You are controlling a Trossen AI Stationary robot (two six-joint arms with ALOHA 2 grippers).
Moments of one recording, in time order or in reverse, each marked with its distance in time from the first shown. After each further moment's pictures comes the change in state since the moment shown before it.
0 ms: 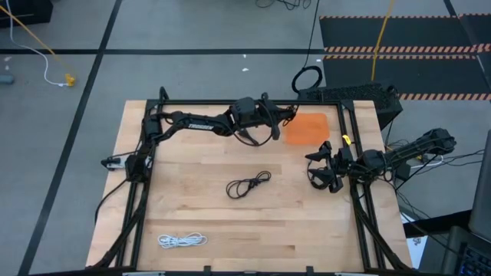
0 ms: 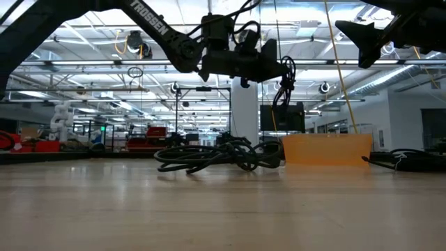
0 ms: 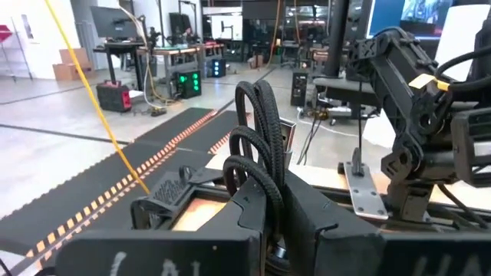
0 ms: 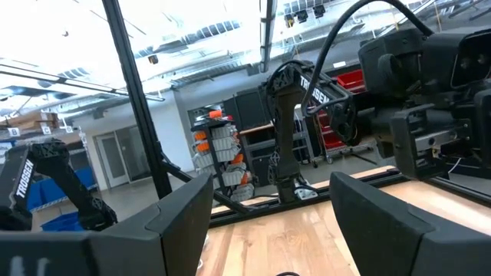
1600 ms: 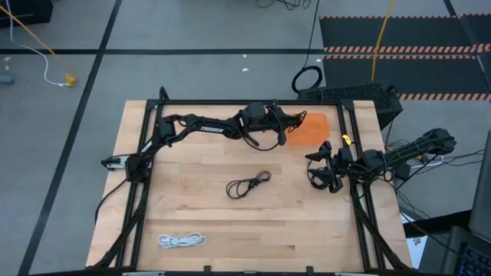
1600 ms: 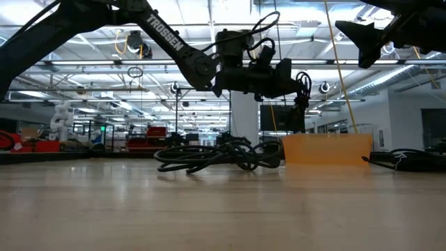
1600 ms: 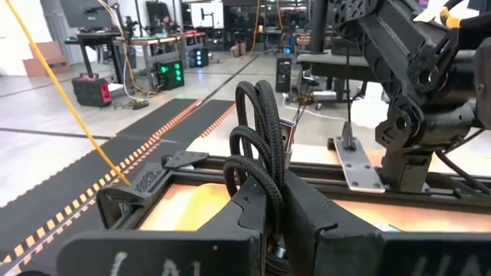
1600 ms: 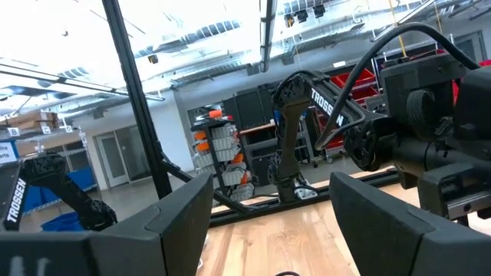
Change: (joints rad) left arm -0.012 0.164 0.135 -0.011 0.051 0.030; right arm 0.000 0.001 0.000 0.000 0.000 0.000
